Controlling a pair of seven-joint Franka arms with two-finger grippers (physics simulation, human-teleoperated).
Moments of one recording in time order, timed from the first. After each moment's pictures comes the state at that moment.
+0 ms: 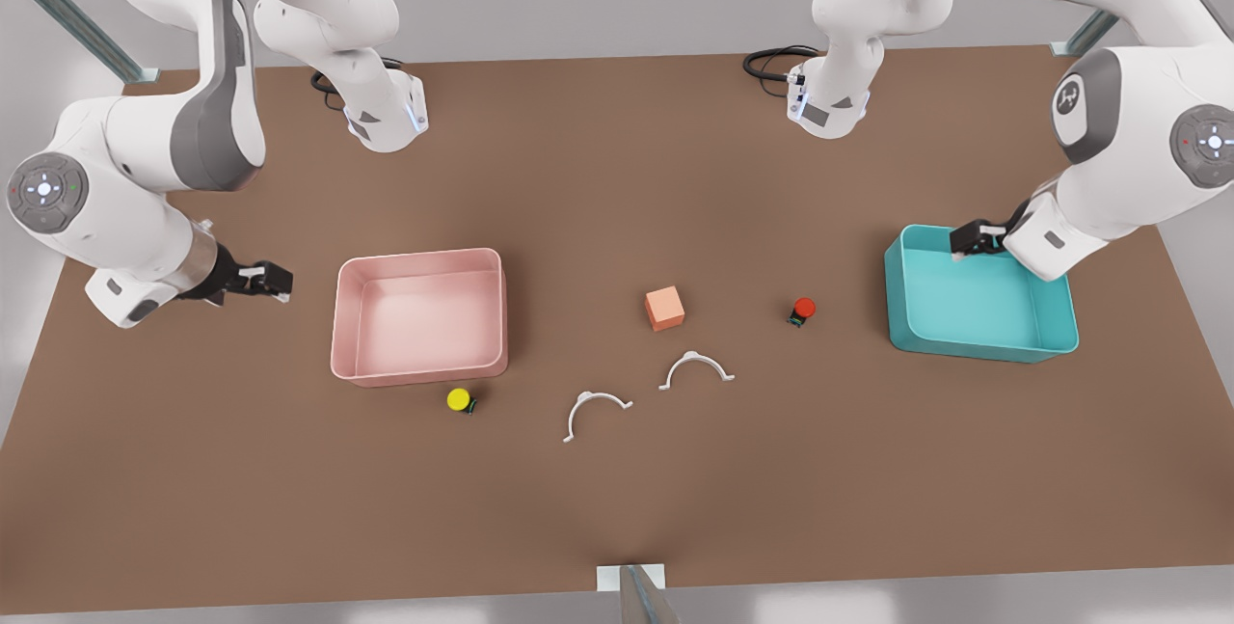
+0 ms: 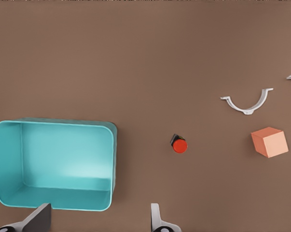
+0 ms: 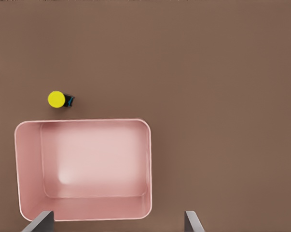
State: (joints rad) left arm -0.02 0.21 -0.02 -1.34 0.01 1.42 0.05; right arm 0.10 0.18 -0.07 -1.47 0.00 1.57 0.00
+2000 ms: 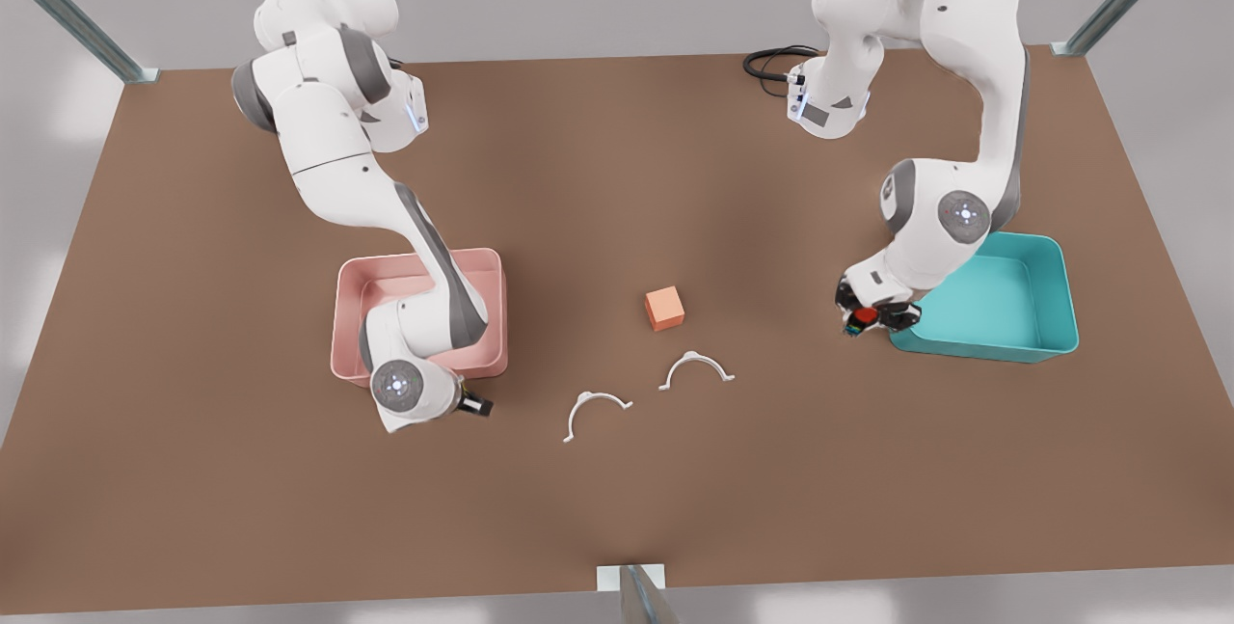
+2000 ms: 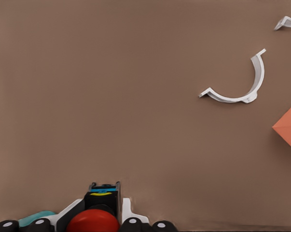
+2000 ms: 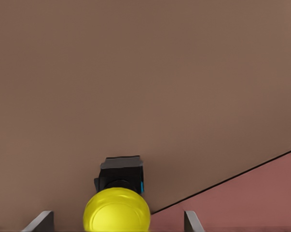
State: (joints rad) left arm -0.24 0.15 0.12 -2.11 -0.09 2.34 0.41; right arm 0.29 0.83 0.02 -1.35 0.04 2.03 0.67
